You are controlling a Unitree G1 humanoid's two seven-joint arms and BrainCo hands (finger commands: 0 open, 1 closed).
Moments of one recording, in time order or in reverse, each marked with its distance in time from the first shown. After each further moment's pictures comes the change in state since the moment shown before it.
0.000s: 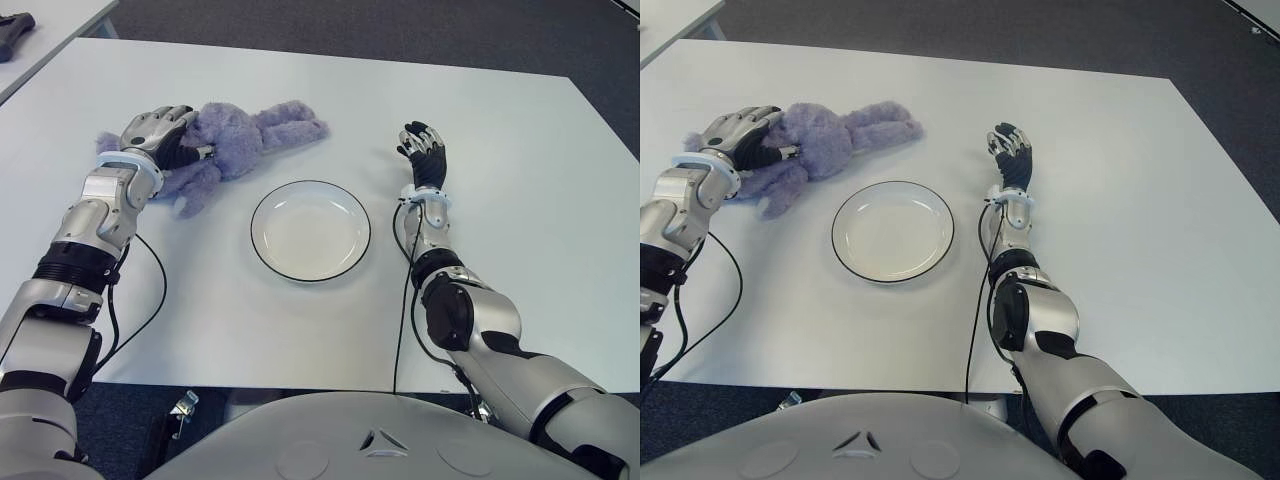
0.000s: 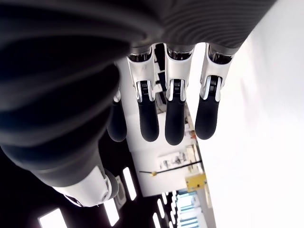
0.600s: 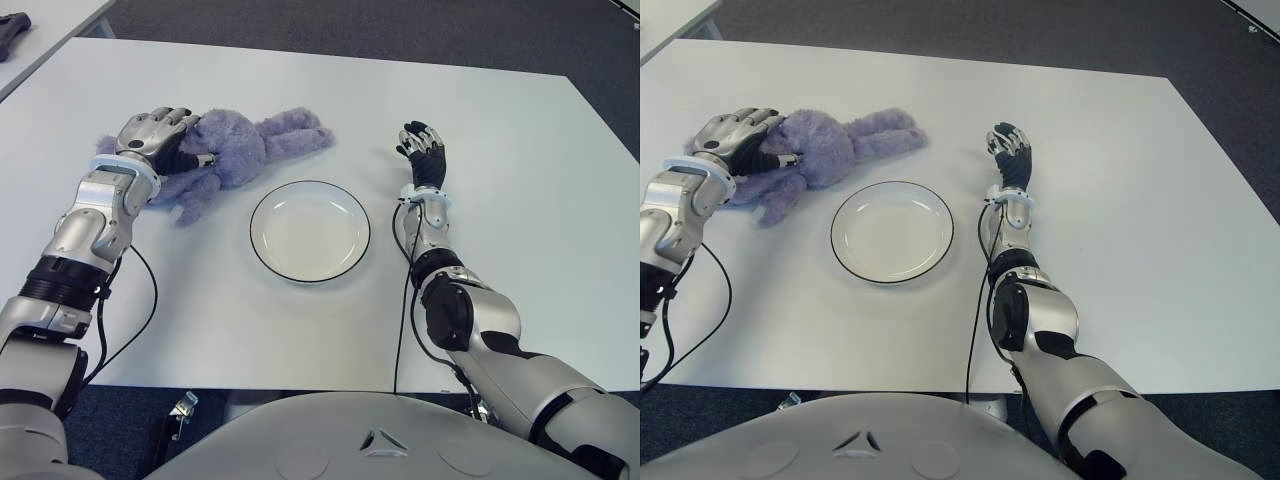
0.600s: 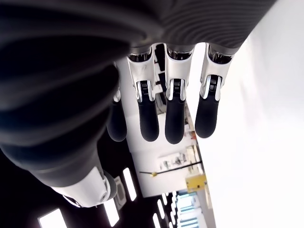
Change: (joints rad) left arm 0.082 0.049 0.014 -0.176 0.073 0.048 -0.054; right arm 0.000 0.002 0.000 -0.002 0.000 0.000 0.003
